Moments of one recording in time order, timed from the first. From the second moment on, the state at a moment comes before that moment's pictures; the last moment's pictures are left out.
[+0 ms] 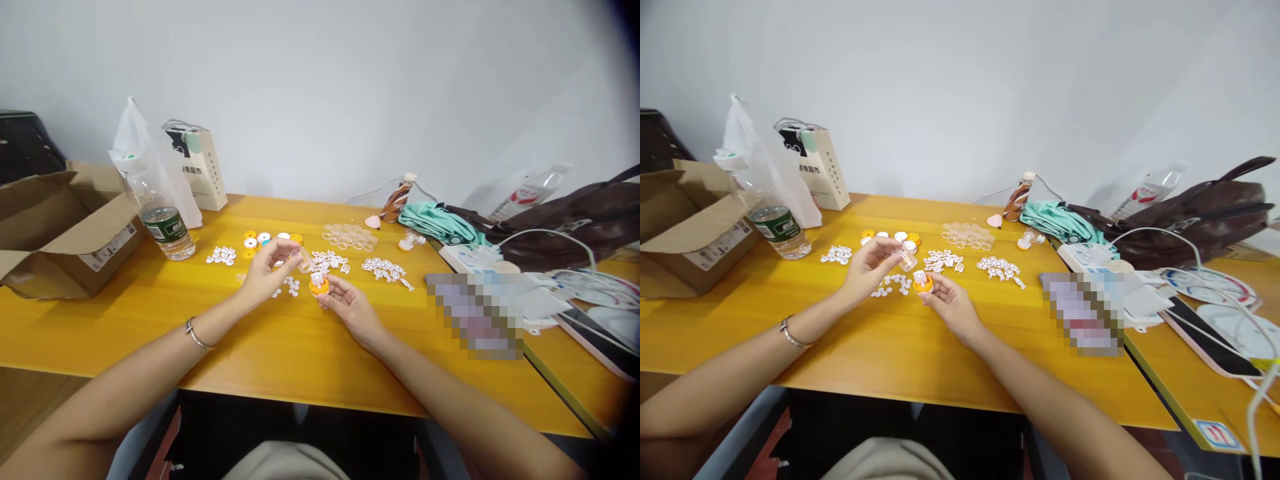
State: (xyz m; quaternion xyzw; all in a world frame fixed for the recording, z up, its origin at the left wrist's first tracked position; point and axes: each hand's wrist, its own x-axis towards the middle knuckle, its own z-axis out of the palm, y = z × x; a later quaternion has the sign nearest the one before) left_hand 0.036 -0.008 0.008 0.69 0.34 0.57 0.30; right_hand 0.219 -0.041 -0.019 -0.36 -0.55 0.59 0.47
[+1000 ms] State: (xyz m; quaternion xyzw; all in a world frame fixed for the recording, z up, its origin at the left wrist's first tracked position) left_hand 0.040 -0.023 -0.010 0.77 0.34 0.50 0.23; right_hand 0.216 -0.044 -0.024 -0.38 -0.59 0.53 0.47
